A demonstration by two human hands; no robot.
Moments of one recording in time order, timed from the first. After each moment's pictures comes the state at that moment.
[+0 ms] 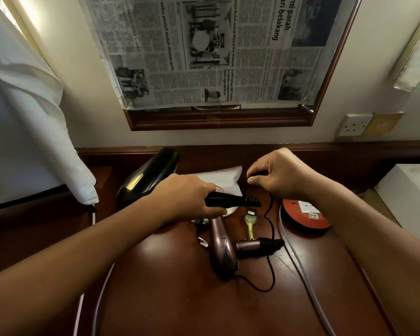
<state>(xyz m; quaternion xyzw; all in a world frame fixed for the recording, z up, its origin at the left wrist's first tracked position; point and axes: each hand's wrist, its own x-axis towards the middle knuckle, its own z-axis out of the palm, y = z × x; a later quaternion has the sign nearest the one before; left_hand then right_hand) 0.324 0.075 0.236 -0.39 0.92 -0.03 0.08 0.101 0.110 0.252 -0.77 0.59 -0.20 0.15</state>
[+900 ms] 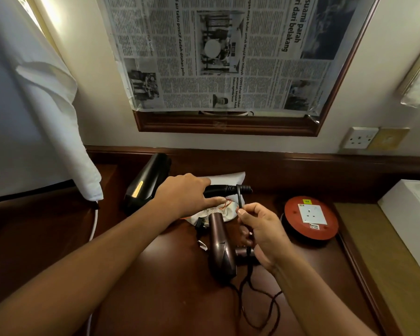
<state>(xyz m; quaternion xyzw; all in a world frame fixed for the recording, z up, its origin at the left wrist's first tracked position) 0.327 0.058 0.215 -0.50 0.87 -0.04 0.03 0.163 0.159 0.167 -0.31 0.54 -0.53 0.58</state>
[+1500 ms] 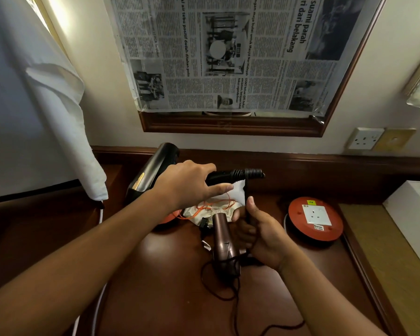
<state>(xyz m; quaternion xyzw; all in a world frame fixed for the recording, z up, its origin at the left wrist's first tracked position) 0.339 0.063 0.244 -0.45 0.89 -0.01 -0.09 0.160 0.148 0.156 -0.29 0.38 -0.48 0.74</state>
